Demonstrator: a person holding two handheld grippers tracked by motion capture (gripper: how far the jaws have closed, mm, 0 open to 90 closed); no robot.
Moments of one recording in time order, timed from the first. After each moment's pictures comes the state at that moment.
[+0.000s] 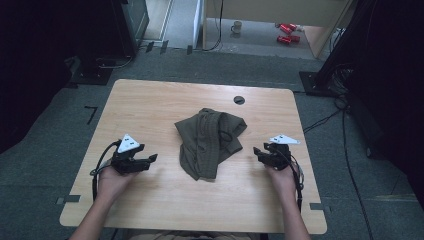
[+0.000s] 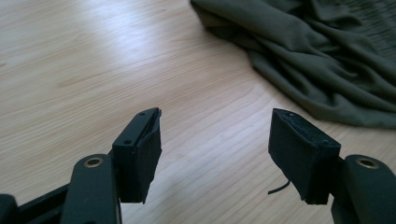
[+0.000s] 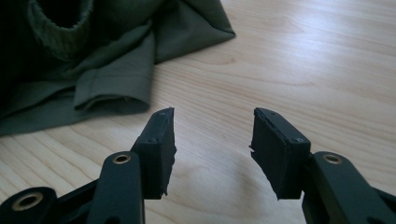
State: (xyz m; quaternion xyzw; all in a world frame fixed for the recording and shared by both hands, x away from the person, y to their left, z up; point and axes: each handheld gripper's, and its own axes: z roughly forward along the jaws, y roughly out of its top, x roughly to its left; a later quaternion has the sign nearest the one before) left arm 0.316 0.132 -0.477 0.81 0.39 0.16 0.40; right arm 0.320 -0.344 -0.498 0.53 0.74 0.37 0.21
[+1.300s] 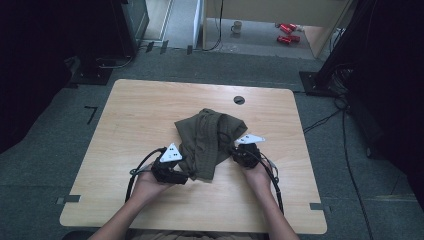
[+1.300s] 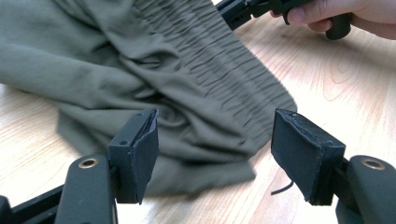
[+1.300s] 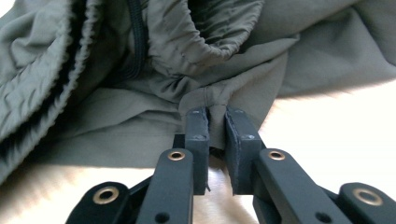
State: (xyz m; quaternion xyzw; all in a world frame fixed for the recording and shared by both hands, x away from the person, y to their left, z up) left arm 0.297 0.032 -0.482 0.86 0.27 0.08 0.43; right arm 0.336 -0.261 -0.518 0.46 0.79 0.38 0.16
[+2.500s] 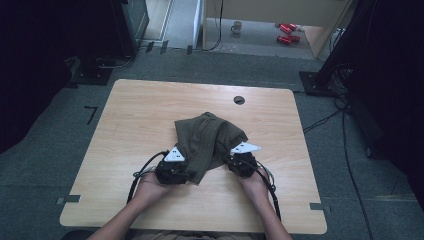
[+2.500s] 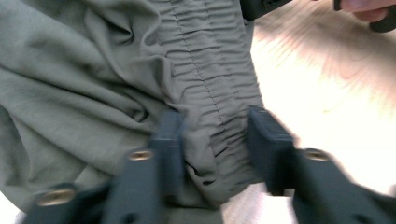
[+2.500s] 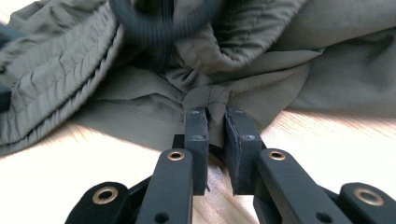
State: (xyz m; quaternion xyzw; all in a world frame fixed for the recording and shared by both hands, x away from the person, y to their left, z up) left arm 0.303 0.029 -0.505 0.86 0.31 0.01 0.40; right arm 0.310 -0.246 -0.517 0.43 0.80 0.38 0.15
